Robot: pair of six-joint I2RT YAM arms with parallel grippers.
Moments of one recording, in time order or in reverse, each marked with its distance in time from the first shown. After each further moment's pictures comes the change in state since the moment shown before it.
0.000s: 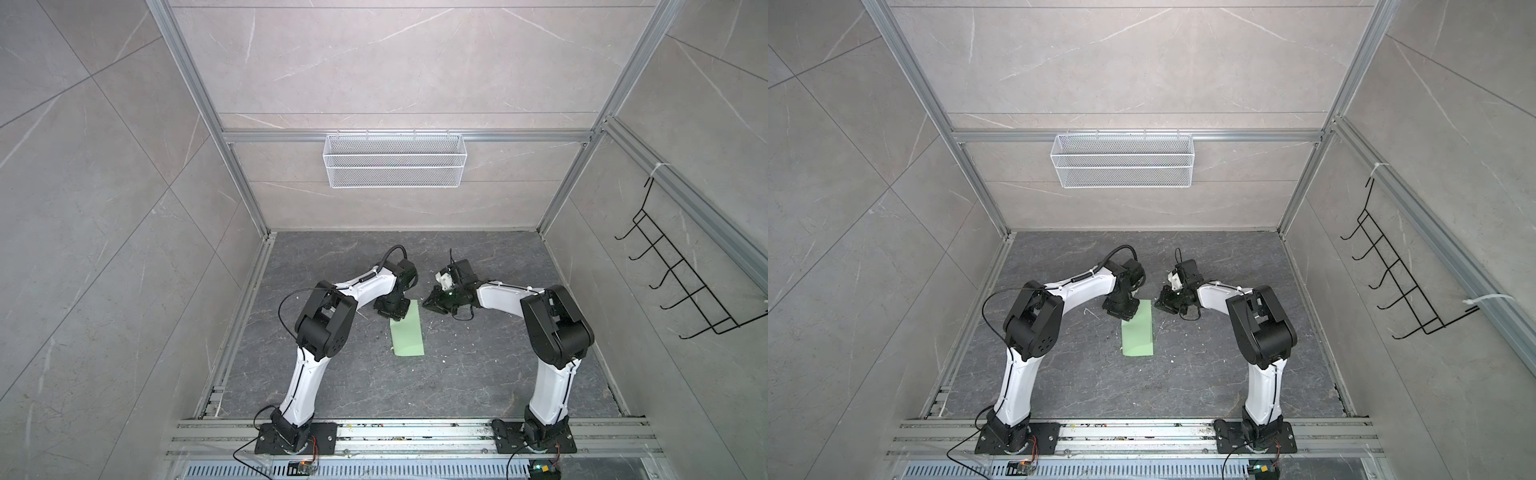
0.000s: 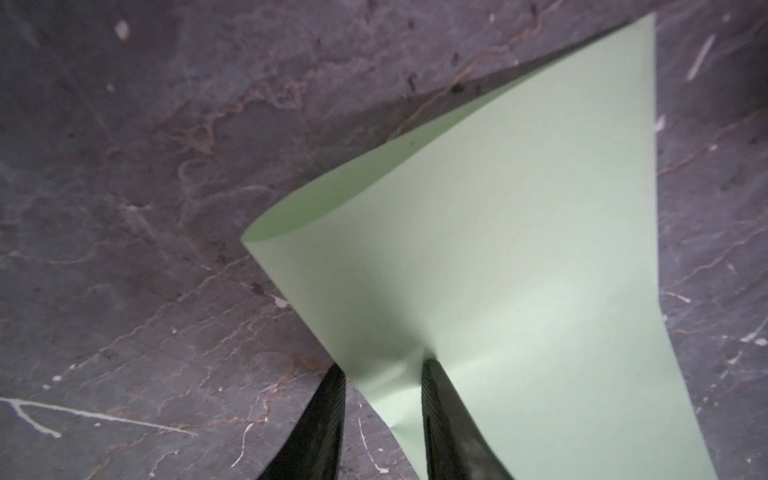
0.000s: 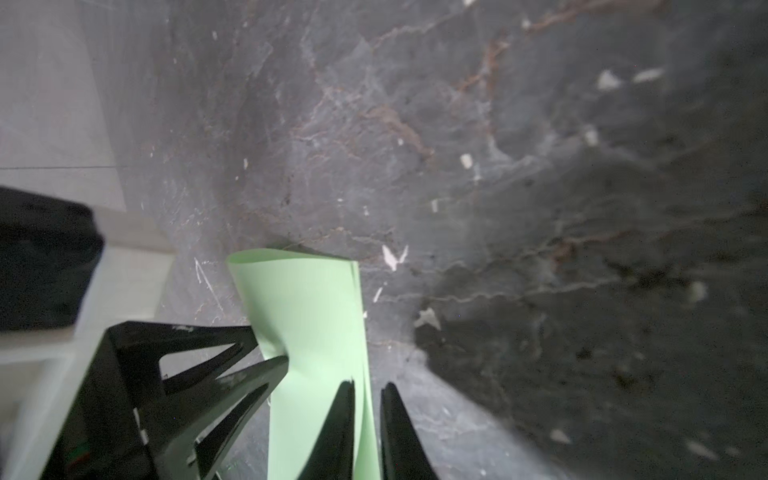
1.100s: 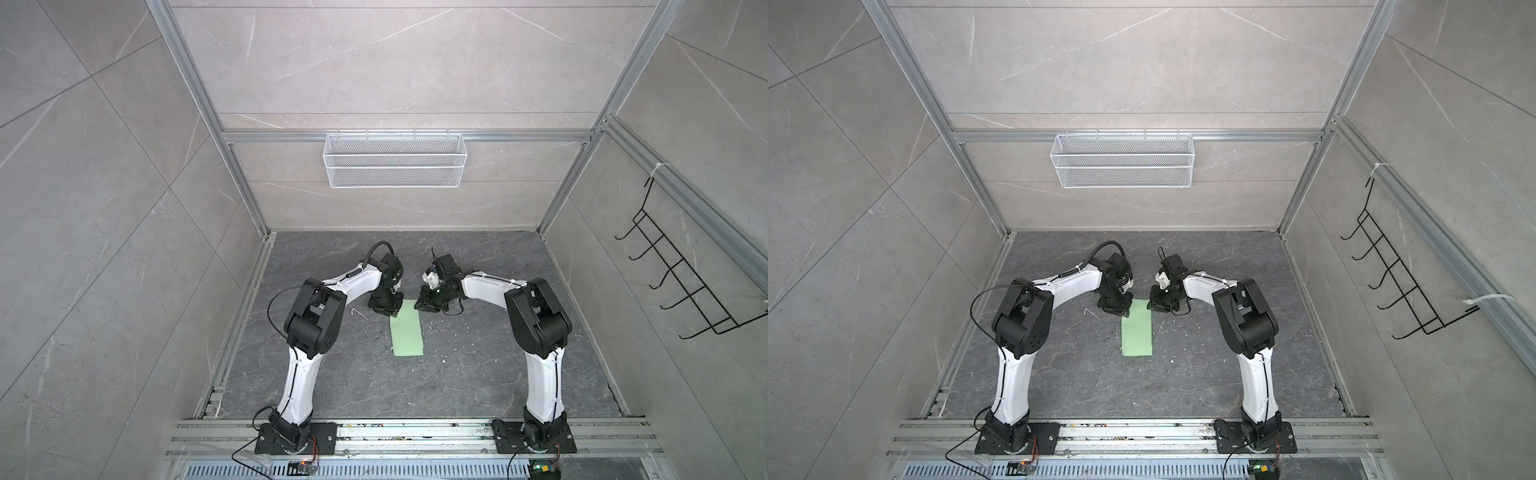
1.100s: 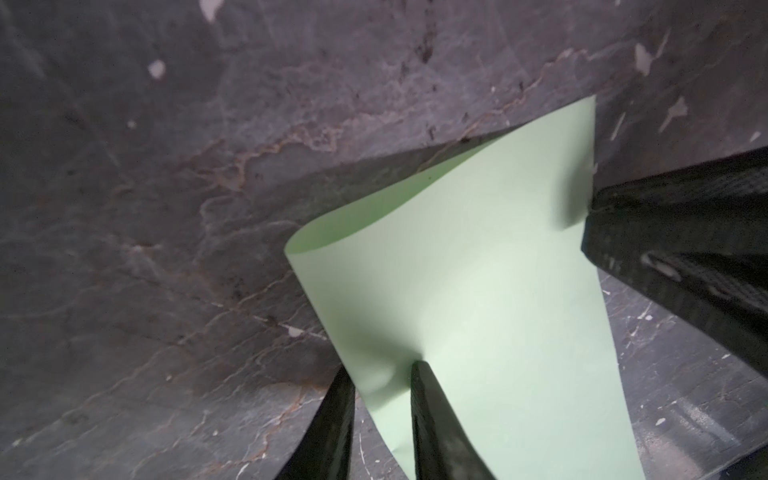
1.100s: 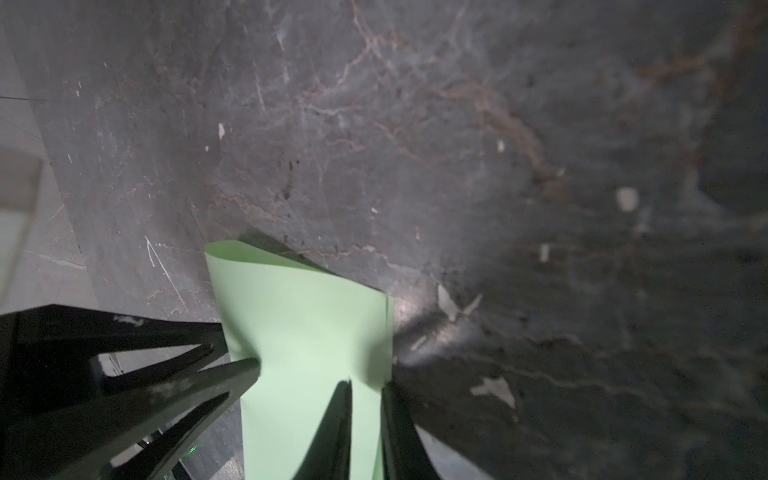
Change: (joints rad) left arm 0.100 -0.042 -0.069 0.118 0.220 0.033; right arm 0.047 0.154 0.233 -0.247 0.048 -0.140
